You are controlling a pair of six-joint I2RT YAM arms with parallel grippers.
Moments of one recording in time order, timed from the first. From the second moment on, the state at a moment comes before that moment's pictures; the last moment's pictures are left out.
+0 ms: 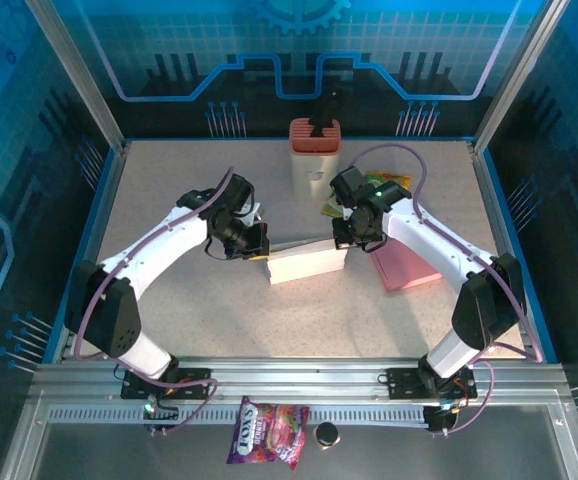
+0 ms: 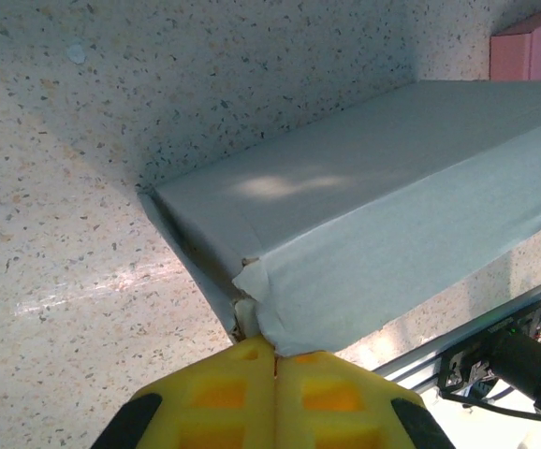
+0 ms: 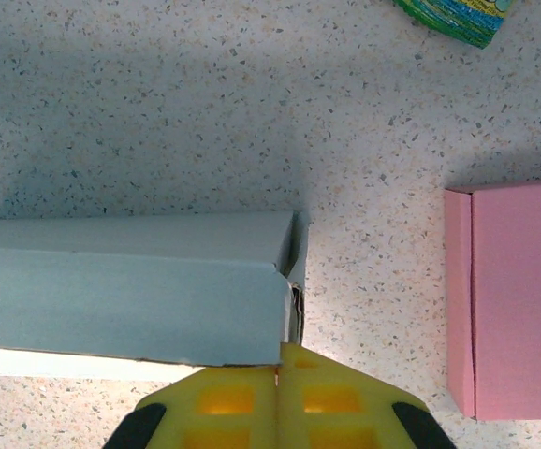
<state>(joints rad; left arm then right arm) -0.44 1.56 1.25 -0.92 0.42 -0.55 0.55 1.61 1.40 -1.06 0.04 0.41</state>
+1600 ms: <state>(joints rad) -0.53 1.54 1.22 -0.83 0.29 -0.53 0.56 1.60 1.43 -0.94 -0.27 1.74</state>
